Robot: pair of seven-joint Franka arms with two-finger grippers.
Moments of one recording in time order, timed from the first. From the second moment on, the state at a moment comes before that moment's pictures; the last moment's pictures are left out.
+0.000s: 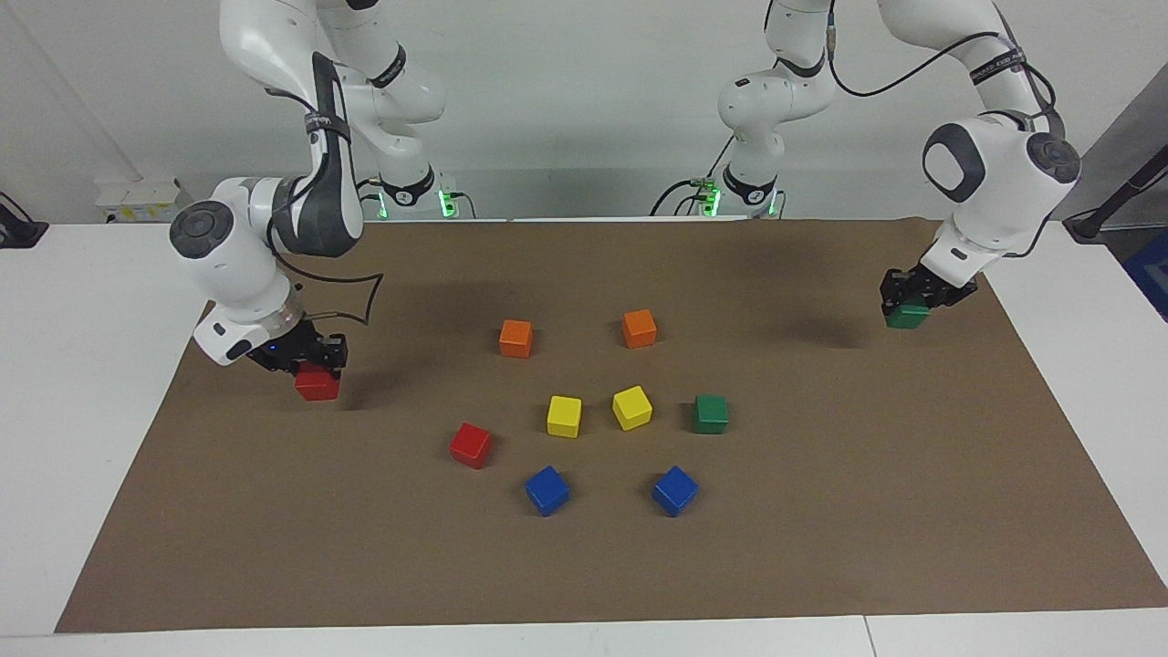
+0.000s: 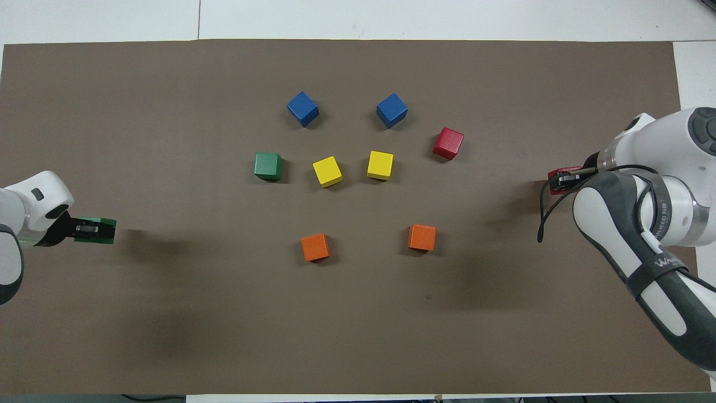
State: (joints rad) left arm 0.23 -0.03 -0.06 -2.28 -0.02 2.22 0.34; right arm -0.07 0.18 0.00 -2.06 -0.01 2.22 -0.12
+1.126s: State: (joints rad) left arm 0.24 0.09 -0.05 -2.31 -0.01 2.40 0.34; right arm -0.08 0.23 0.00 -2.11 -0.03 2.34 -0.12
